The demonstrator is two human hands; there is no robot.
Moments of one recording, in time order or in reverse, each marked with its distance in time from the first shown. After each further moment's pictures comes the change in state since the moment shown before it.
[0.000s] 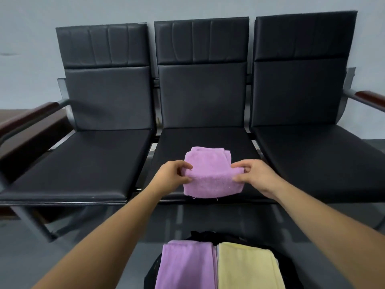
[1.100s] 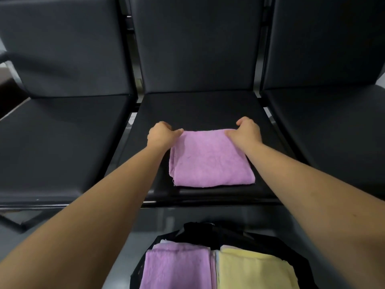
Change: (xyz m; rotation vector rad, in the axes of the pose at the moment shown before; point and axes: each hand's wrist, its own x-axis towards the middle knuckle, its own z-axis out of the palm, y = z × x) left_hand 0.176 -0.055 0.060 -0.081 0.164 -0.415; right_hand 0.182 0.033 0.034 -0.317 0.404 0.195
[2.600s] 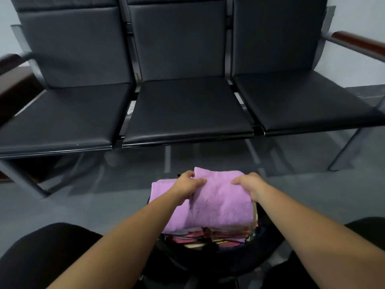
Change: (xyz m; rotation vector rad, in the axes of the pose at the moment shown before) left_hand -0.300 -0.112 0.072 -0.317 -0.498 -0.148; right_hand -0.266 0.199 -0.031 0.389 -0.266 0.542
